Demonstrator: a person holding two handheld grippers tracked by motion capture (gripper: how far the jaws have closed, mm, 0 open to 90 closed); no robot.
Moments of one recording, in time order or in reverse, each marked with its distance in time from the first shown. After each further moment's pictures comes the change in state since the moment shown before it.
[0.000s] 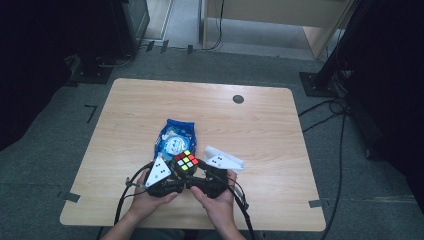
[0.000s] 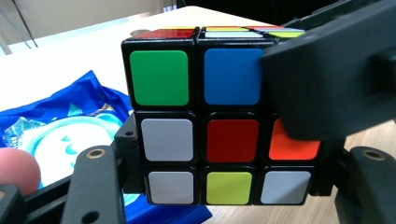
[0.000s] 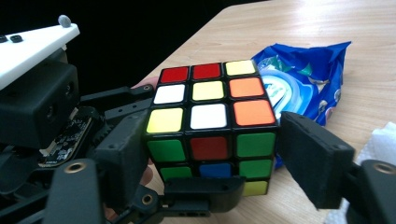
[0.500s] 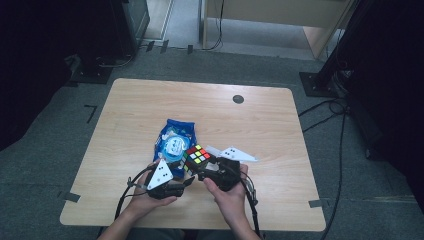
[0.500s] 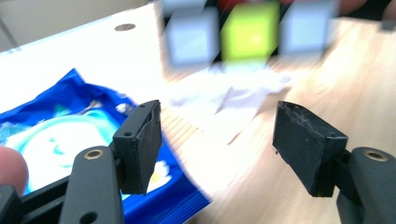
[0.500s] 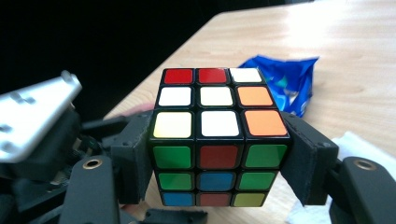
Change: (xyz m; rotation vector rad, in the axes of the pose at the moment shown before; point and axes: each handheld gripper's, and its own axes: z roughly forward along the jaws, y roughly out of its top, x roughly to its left) left arm 0.004 -0.010 0.004 0.046 -0.033 0.083; right arm -0.021 0.027 -0.026 0.002 0.006 0.010
